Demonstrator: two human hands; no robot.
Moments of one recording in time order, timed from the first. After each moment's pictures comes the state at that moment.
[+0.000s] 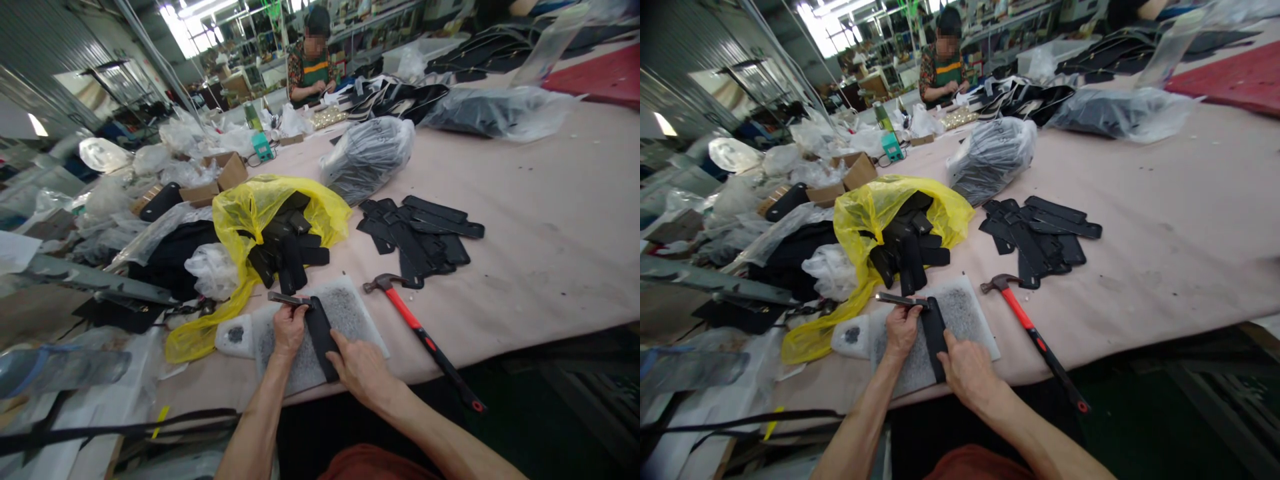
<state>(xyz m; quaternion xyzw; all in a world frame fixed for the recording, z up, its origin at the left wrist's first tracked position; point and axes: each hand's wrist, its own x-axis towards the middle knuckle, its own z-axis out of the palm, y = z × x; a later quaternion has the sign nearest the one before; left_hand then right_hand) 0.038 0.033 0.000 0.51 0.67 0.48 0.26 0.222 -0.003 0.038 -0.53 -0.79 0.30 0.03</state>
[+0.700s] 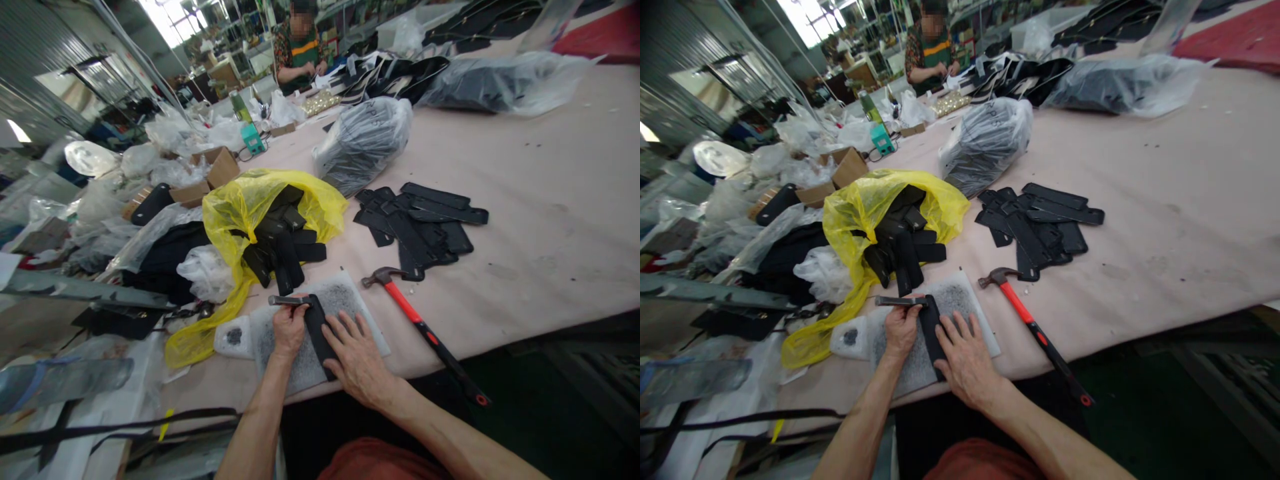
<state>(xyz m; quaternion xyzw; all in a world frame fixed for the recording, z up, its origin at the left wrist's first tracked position) 0.040 0.034 -0.003 0.54 0.68 0.44 0.24 0.232 -0.006 0.011 -0.43 -0.86 0.22 0.15</state>
